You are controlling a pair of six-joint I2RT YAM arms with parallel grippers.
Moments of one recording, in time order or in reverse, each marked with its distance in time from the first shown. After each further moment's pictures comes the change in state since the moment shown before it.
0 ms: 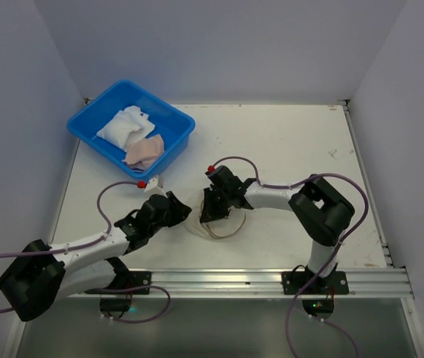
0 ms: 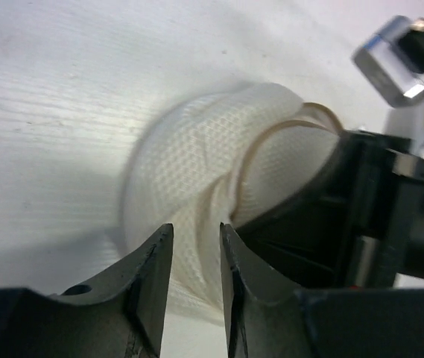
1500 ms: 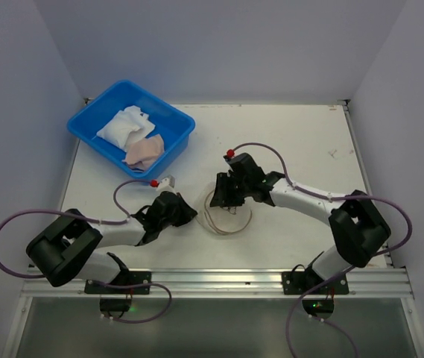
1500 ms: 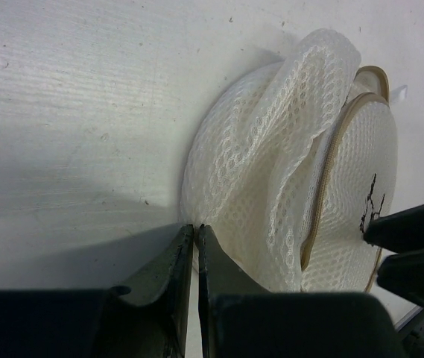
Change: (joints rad) left arm 0.031 0.344 0.024 0.249 0.112 0.024; right arm -0.099 -0.250 -0.080 -0.067 0.049 -0.063
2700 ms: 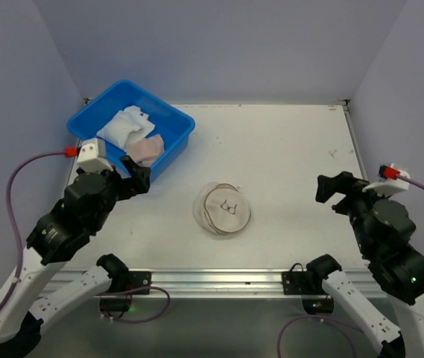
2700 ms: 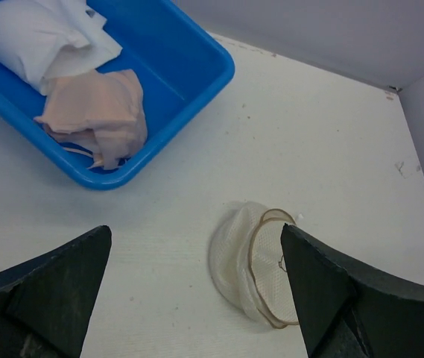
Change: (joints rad) left arm 0.060 -0.665 0.727 -1.118 -0.369 0.388; right arm -0.292 -1.094 0.138 -0.610 0.729 -0.278
